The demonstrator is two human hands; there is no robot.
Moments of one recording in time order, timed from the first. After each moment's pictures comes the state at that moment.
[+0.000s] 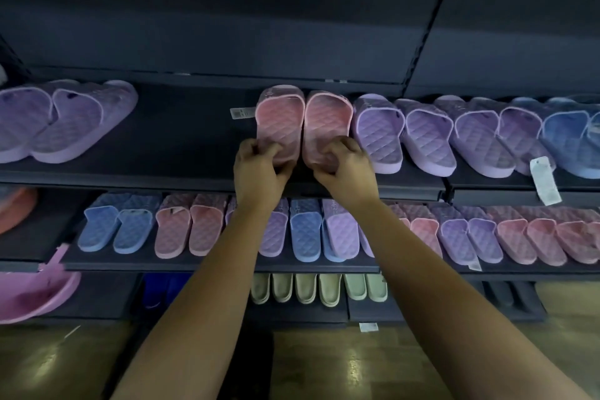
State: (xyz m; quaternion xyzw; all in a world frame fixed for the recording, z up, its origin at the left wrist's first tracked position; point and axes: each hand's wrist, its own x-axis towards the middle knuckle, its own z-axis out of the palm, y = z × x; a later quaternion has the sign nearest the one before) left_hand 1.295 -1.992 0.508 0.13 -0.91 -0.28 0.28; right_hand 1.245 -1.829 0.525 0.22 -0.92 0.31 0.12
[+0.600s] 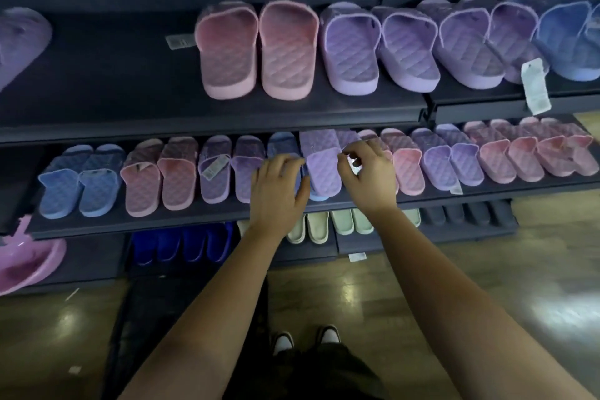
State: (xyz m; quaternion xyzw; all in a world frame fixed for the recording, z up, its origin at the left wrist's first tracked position) left_hand 1.358 -1.906 0.412 -0.03 -0.95 -0.22 0.23; right_hand 1.302 -1.737 0.427 0.14 -0.90 0.39 0.16
